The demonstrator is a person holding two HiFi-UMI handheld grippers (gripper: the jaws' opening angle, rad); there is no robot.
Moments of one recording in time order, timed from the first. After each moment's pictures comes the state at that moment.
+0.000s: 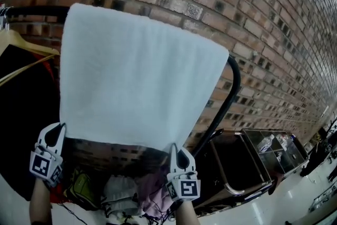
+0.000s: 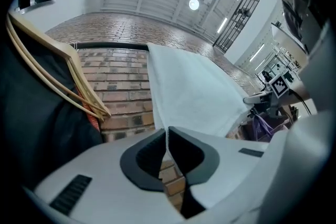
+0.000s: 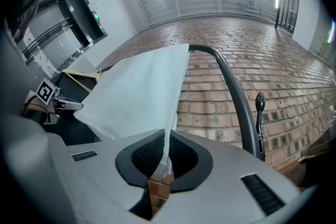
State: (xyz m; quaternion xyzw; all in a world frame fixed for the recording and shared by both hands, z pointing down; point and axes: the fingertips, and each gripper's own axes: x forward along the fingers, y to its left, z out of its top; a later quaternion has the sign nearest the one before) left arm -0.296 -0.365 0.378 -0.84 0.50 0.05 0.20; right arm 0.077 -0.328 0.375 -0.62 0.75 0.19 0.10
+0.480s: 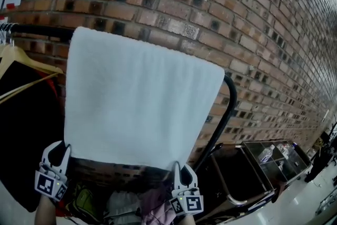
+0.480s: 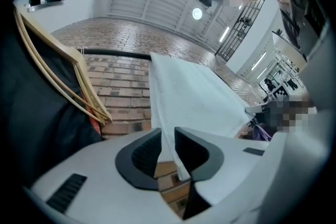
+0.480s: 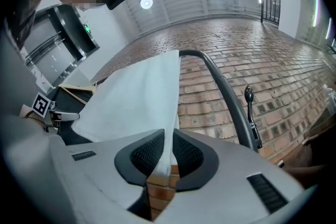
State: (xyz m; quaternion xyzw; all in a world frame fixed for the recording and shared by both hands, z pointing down) left arm -0.299 -0.343 0.369 -0.84 0.49 0.11 0.20; right arm 0.083 -0.314 0.377 -0.62 0.75 0.16 0.16
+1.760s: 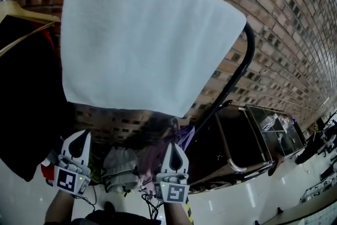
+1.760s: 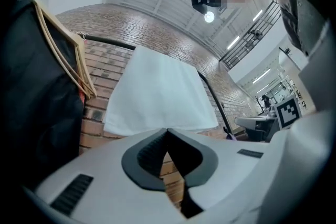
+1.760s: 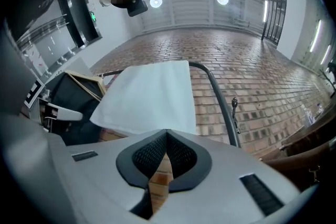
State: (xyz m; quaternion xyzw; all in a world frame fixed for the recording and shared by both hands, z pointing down) left arm -0.213 -0.283 0.437 -0.87 0.47 0.12 0.12; right arm 0.035 -0.252 0.431 -0.66 0.72 0.19 0.12
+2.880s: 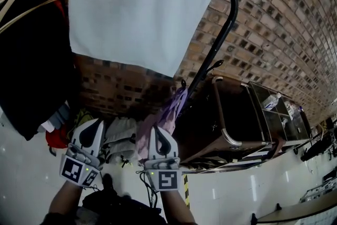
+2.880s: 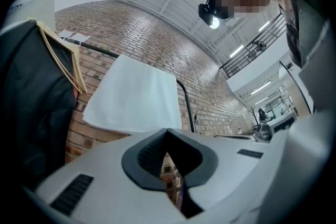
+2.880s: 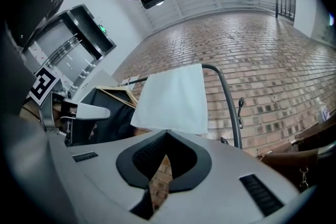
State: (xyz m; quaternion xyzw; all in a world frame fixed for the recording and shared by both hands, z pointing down) left arm -0.115 -0.131 0.444 -0.88 0.44 0.15 0.07; right arm 0.035 -0.136 0.457 -0.57 0.80 0.15 0.09
